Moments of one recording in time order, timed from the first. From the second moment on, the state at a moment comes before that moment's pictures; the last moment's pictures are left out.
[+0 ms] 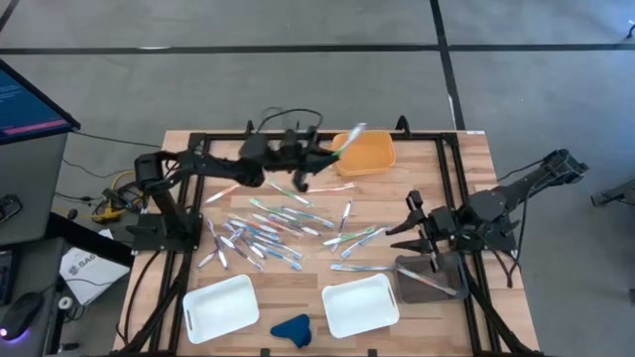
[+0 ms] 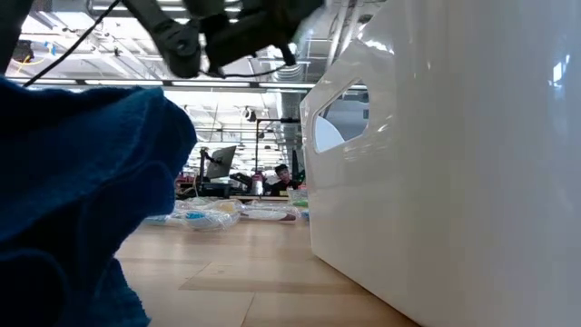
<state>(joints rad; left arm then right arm) 0.33 1.73 0.94 1.28 0.42 -0.36 0.51 0.80 0.68 0.15 0.26 0.00</state>
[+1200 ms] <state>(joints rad) -0.10 1.50 0.75 1.16 0.24 0.02 0.40 1.36 0.78 0.83 0.28 -0.21</state>
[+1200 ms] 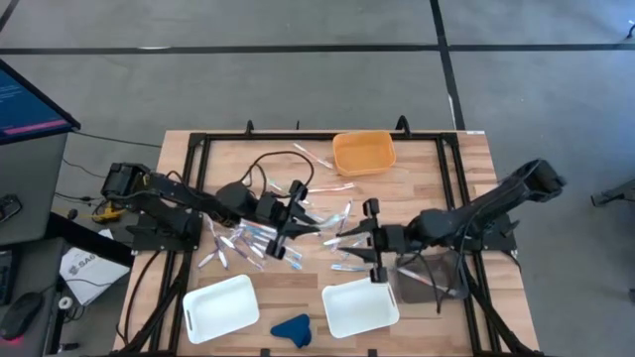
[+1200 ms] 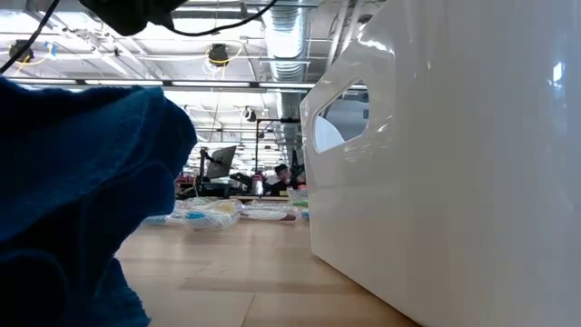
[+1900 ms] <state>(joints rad) -0.07 1.50 0.75 1.08 0.25 0.07 0.34 1.35 0.78 0.79 0.29 -0.22</state>
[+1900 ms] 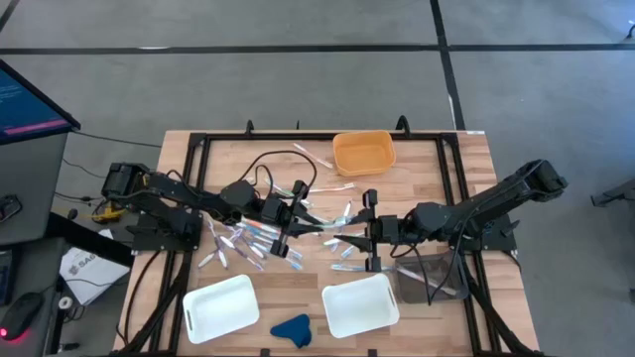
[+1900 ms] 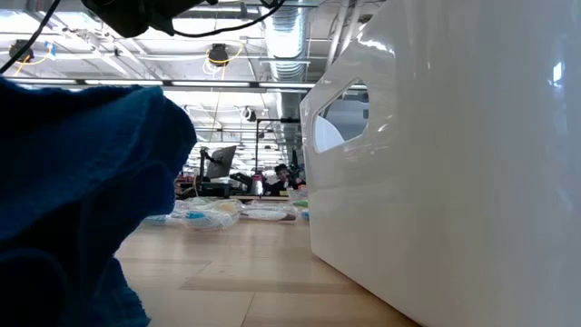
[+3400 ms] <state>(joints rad) -0.05 1.54 0.77 1.00 0.19 0.09 0.32 1.36 0.78 0.73 0.30 -0.21</state>
